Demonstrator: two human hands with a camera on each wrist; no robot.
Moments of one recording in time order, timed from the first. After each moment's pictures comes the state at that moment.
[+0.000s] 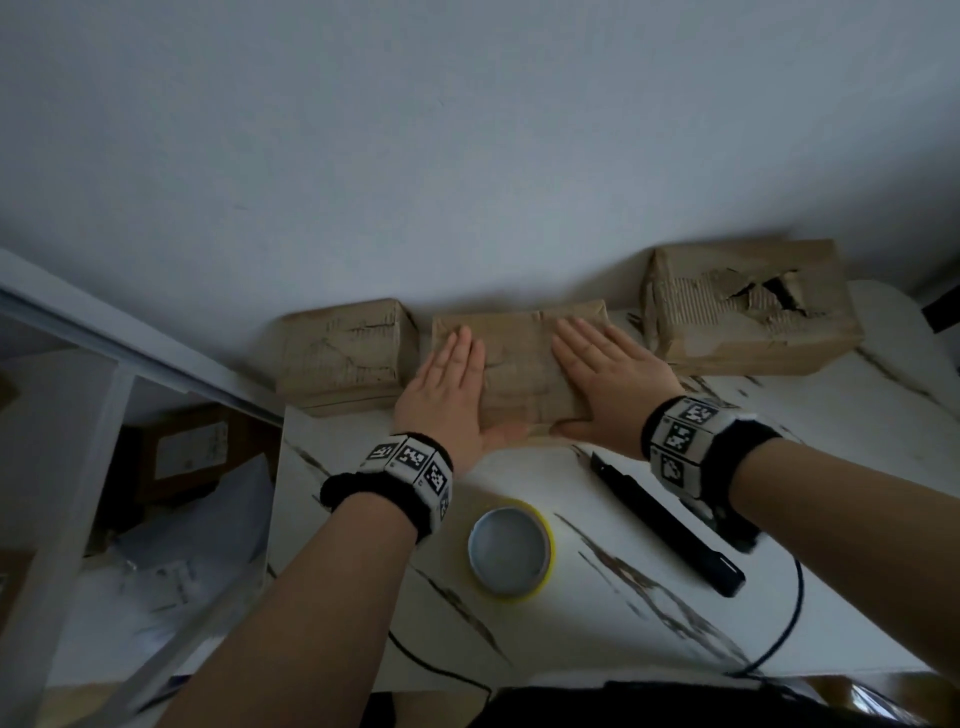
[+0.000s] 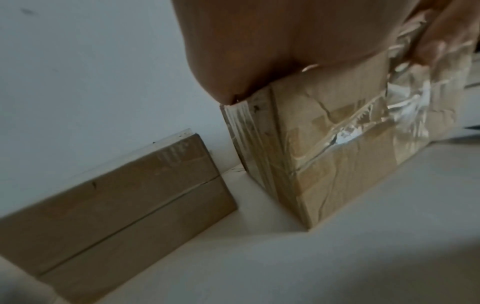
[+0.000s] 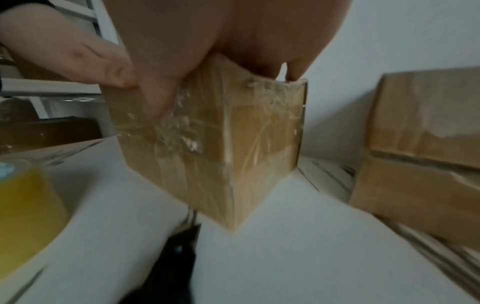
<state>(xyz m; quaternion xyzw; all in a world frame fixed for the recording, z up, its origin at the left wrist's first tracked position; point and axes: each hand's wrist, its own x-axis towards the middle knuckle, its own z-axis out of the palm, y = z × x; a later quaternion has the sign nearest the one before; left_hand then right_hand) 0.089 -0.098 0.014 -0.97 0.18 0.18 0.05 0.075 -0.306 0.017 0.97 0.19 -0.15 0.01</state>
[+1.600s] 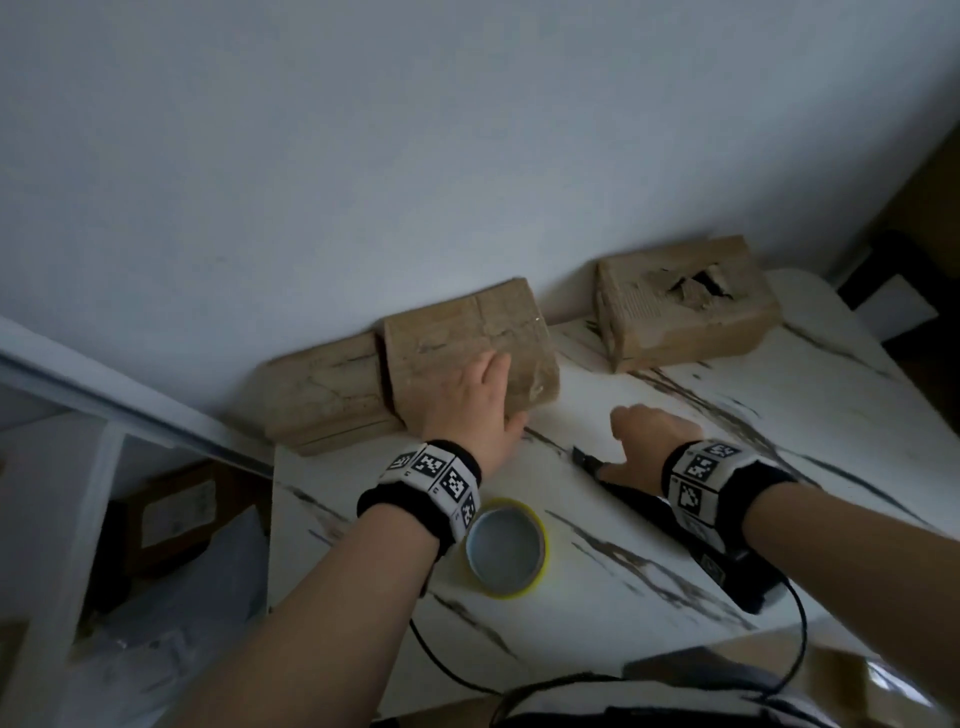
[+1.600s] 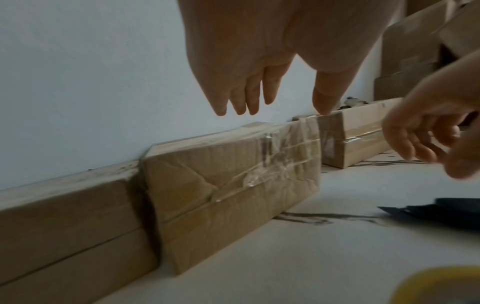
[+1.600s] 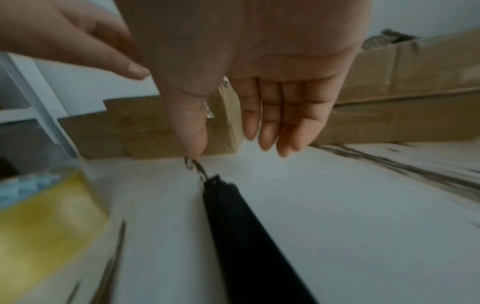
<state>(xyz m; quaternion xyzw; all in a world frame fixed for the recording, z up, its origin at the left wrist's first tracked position) 0.069 -0.135 0.045 -0.96 0.24 0.12 -0.09 0.006 -0.322 0.024 0.95 -0.07 -0.30 -0.09</state>
